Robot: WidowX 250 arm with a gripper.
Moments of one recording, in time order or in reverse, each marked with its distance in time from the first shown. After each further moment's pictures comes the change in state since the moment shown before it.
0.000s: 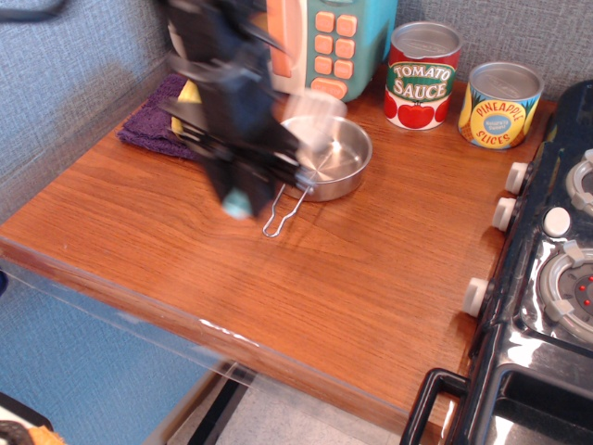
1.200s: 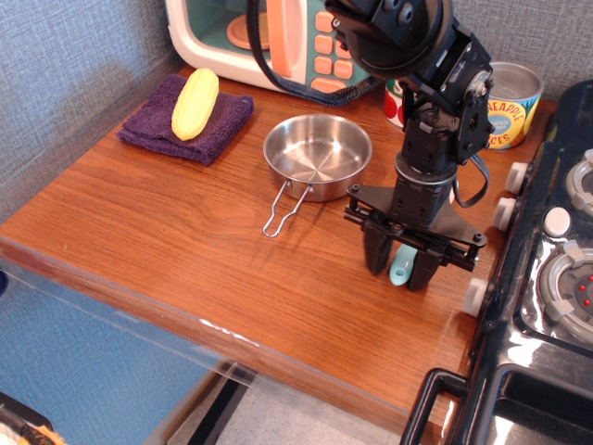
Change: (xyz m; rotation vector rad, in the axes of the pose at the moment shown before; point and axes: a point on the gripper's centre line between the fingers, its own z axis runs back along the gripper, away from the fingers) arm 0.054 -0.072 -0.087 0.091 0.089 0.060
